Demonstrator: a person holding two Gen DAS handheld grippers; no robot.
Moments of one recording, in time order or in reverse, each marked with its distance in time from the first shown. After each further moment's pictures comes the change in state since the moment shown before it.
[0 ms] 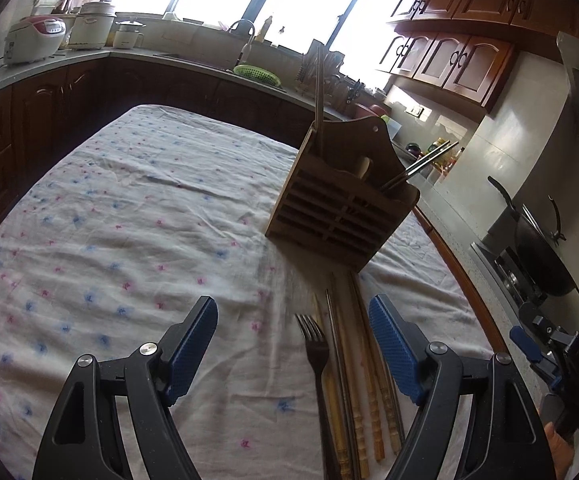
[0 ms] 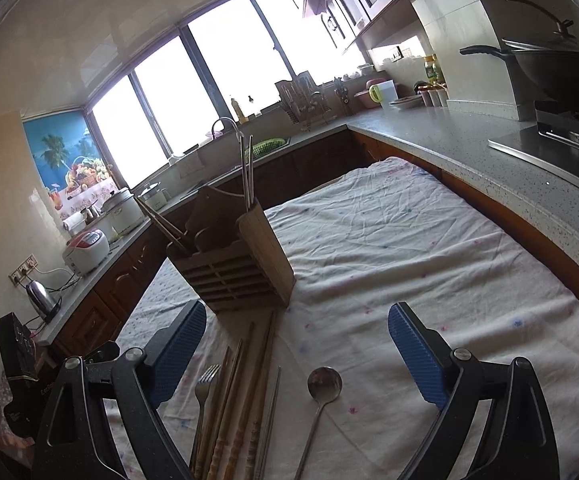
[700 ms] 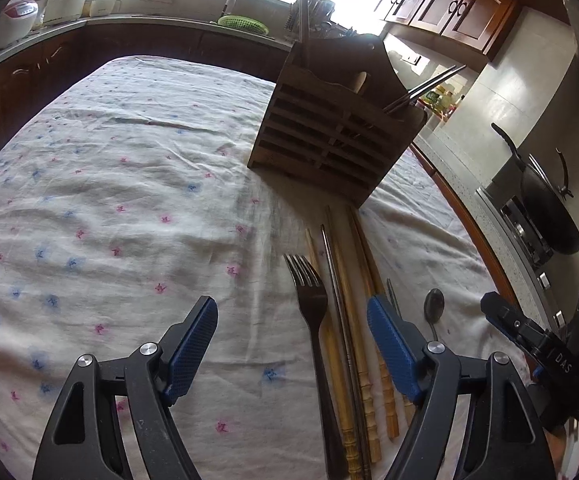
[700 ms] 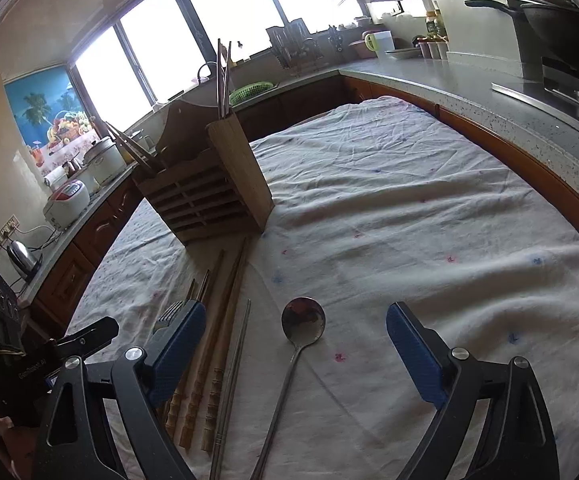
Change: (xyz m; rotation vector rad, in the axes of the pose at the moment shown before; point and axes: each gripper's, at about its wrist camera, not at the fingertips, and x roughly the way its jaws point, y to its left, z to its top) left arm 0.056 -0.018 -0.014 0.039 0.192 0.001; right arm 0.042 -0.010 -0.040 -0.032 0.185 -0.058
